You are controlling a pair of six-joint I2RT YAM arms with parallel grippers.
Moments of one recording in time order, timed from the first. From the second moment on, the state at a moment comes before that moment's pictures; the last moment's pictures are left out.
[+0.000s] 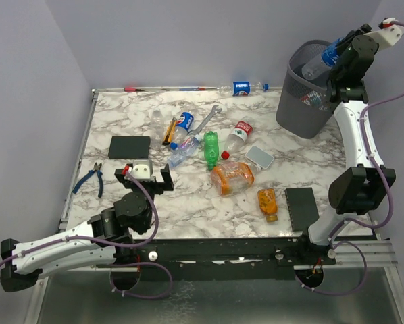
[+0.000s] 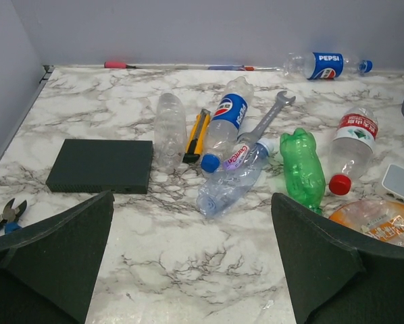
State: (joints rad) left arm -1.23 0.52 0.53 -0.02 -1.19 -0.07; right arm -0.06 1.72 1.81 0.15 0.54 0.33
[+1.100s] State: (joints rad) left arm -1.21 0.64 0.53 -0.02 -1.10 -0.10; right arm 0.37 1.11 1.51 -0.02 -0.05 0.46
